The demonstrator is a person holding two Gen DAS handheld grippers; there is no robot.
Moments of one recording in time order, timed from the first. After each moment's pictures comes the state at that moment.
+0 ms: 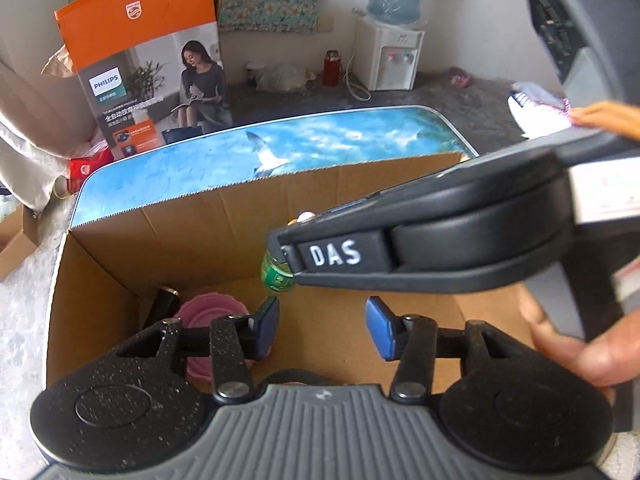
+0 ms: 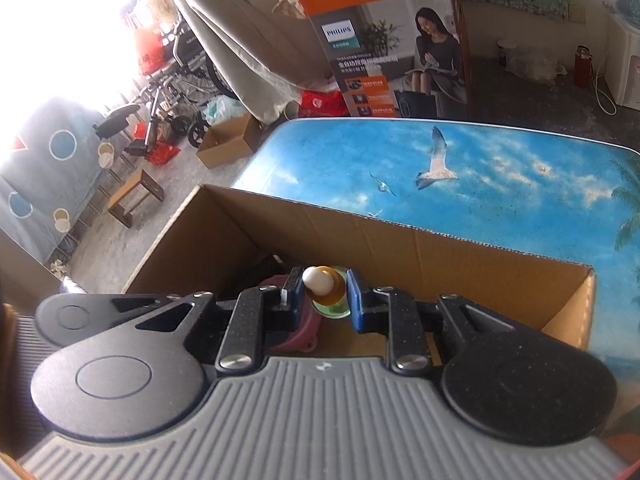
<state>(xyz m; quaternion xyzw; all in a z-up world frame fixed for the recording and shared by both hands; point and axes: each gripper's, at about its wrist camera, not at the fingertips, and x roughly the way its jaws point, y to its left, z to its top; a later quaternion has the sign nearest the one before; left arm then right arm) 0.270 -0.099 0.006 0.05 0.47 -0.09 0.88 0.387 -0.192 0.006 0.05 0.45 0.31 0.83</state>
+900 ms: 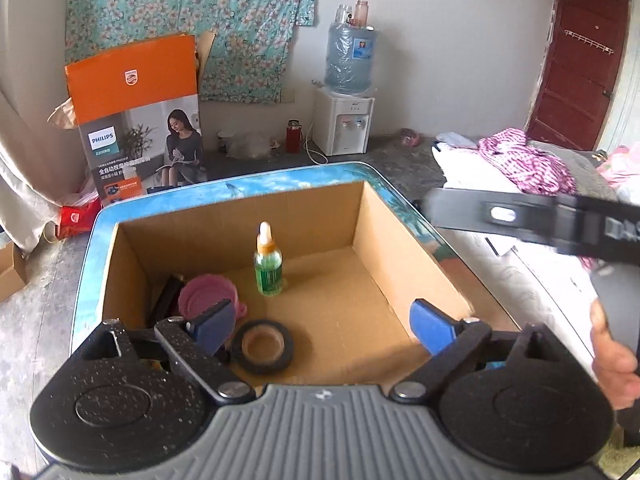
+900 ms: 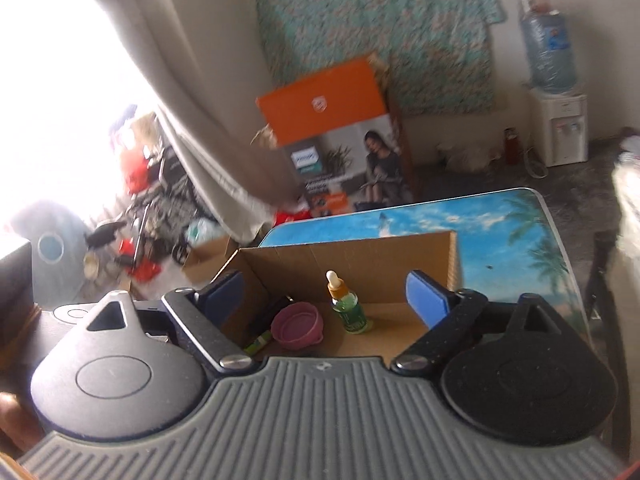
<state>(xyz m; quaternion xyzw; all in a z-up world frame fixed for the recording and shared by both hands) 0.127 -0.081 0.061 0.03 0.36 -0.16 0.92 0.162 -0.303 0.083 0.15 0.26 0.21 0.93</state>
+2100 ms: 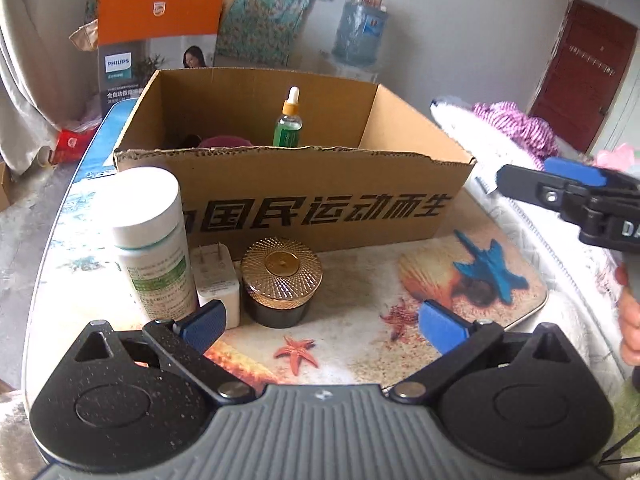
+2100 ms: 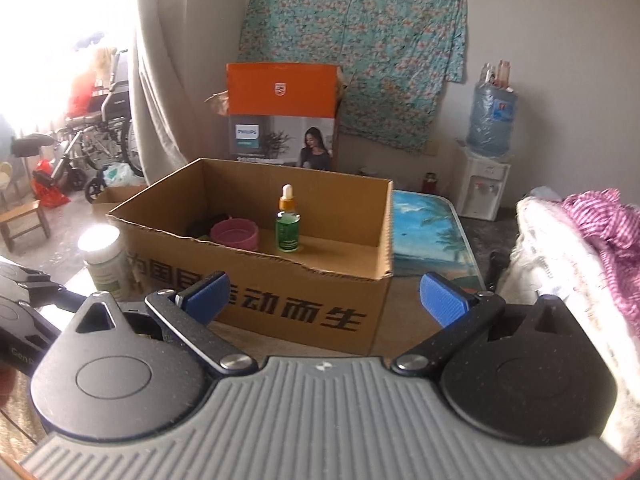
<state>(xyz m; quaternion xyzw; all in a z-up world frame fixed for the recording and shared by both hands) 0.036 -0.016 -0.036 -0.04 0.39 -0.17 0.91 0.038 -0.253 0.033 -0.04 0.23 0.13 0.96</state>
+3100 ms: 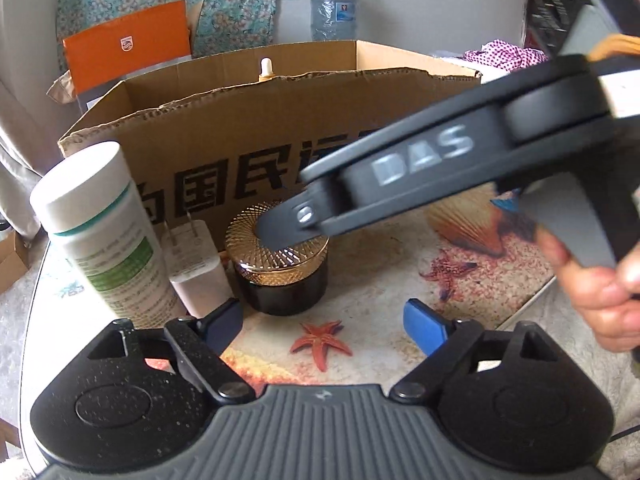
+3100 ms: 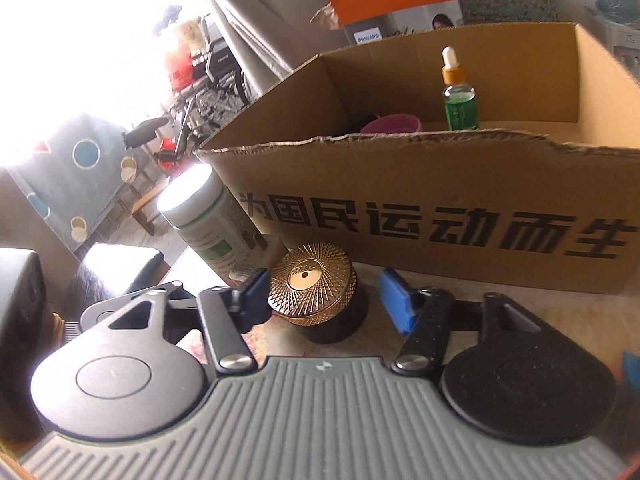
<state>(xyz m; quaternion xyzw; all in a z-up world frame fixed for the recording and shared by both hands) 0.045 -0.044 -0.091 0.09 0.36 -0.16 0.91 0.129 -0.169 -0.060 0.09 0.38 0.33 0.86</state>
